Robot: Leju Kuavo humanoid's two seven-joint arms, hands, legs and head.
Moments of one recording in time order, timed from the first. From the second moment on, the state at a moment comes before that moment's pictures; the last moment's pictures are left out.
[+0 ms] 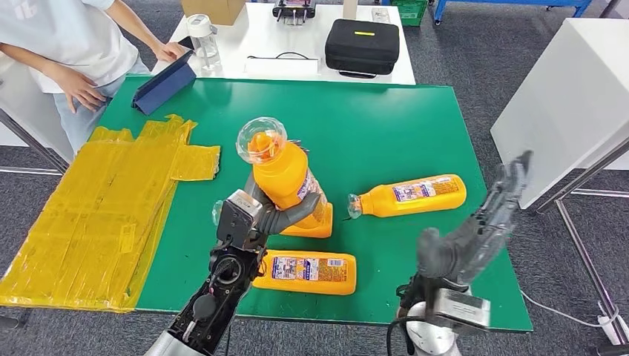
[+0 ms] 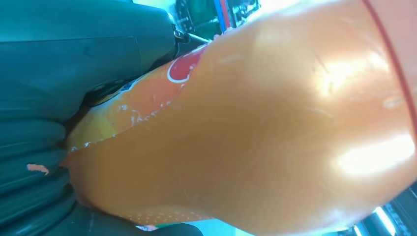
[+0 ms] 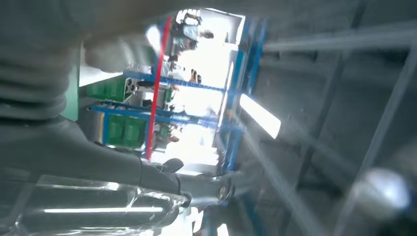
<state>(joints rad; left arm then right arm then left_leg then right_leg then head) -0.31 -0.29 -0.27 -1.05 -0.30 0.04 -0.57 -0.05 0.21 0.33 -1.67 0.44 -0.65 -0.70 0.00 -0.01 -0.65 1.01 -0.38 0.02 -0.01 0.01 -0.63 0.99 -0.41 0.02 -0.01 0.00</state>
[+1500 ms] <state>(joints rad) -0.67 -0.07 -0.16 -0.46 -1.56 0.52 0.48 -0.02 0.16 0.40 -1.78 0.33 -0.65 -0.70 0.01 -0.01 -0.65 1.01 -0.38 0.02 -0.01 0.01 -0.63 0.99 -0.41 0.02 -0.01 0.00</state>
